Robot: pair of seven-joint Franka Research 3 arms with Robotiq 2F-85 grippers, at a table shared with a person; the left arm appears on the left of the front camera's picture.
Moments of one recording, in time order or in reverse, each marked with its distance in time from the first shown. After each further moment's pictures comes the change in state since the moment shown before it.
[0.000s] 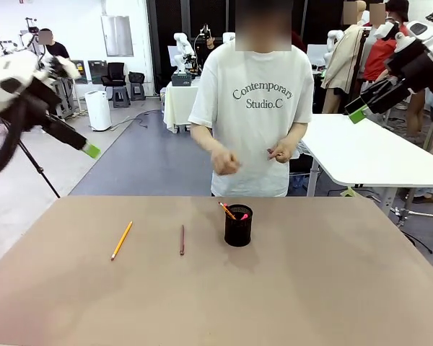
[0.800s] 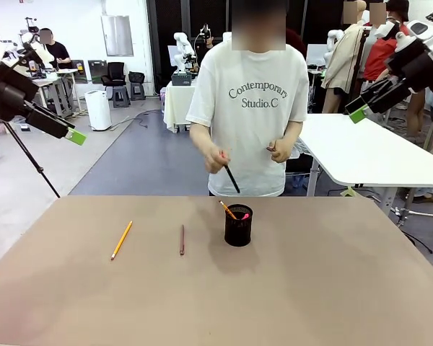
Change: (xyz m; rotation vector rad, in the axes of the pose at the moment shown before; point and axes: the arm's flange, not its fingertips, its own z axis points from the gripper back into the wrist) left arm -0.013 0.035 0.032 -0.085 -0.153 -0.088; right arm 0.000 0.000 0.000 -0.001 0.000 0.000
